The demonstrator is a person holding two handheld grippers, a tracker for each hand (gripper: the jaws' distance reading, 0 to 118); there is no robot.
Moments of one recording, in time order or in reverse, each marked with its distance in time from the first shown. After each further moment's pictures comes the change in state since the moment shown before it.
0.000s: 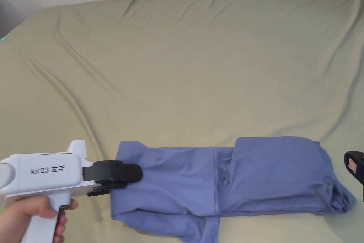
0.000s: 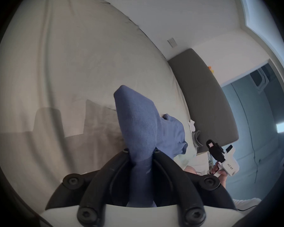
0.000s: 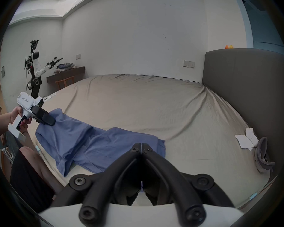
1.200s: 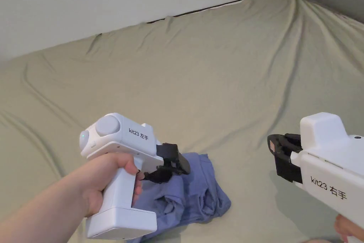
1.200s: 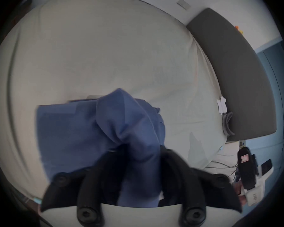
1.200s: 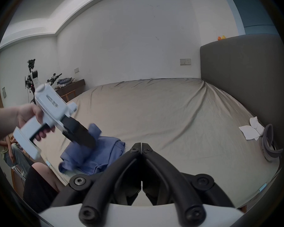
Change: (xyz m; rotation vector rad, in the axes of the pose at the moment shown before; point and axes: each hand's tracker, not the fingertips) left arm 0.224 -0.016 -0.200 -0.313 0.334 -0.160; right arm 0.042 -0.006 0.018 0.034 0.032 -0.145
